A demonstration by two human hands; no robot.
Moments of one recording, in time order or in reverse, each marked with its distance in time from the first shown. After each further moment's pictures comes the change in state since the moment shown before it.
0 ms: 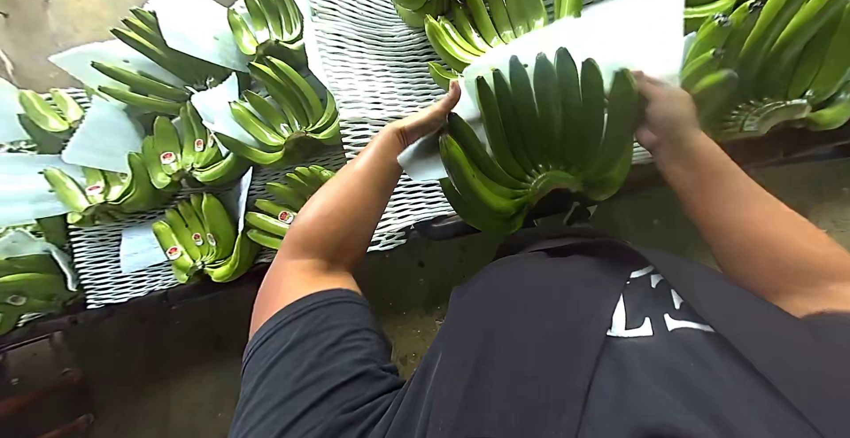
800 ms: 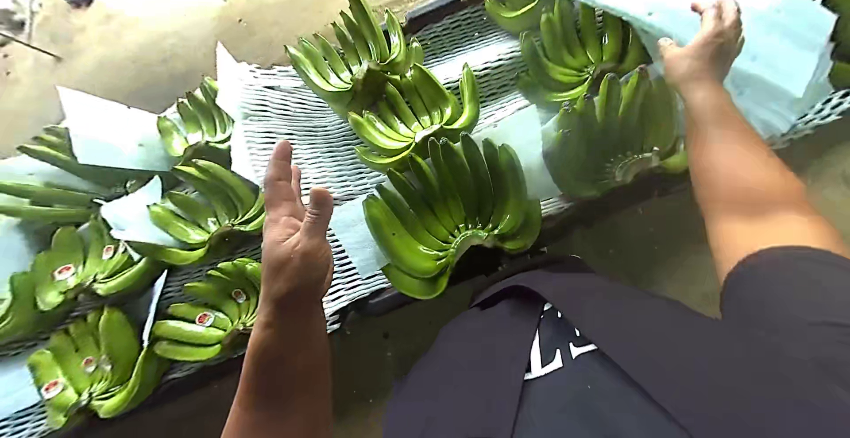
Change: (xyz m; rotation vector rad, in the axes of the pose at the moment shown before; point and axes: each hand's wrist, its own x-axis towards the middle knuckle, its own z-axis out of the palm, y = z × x) left_hand -0.068 0.022 0.093 0.254 0.791 0.763; right_hand 0.124 -0.156 -0.185 -1.108 0.433 -0.553
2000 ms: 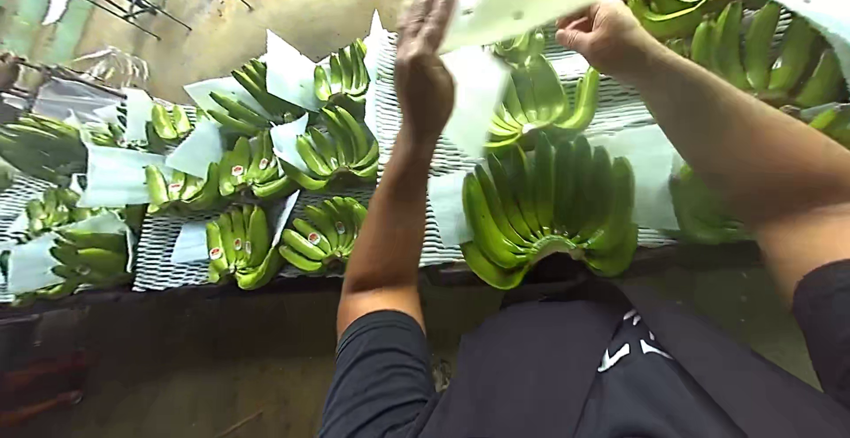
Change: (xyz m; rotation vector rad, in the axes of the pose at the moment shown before) left_hand 0.154 -0.014 -0.010 0.596 0.281 0.607; right_hand -0.037 -0.304 0.102 0.617 -0.664 -0.615
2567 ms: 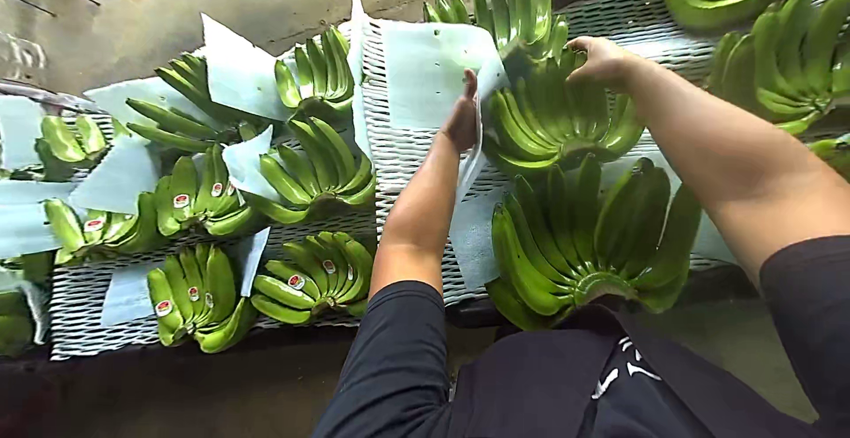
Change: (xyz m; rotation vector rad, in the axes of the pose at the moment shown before) left_hand -0.037 -0.145 0.126 -1.303 -0.658 -1.048; right_hand 0.092 0.117 0.073 -0.024 -0.131 0.481
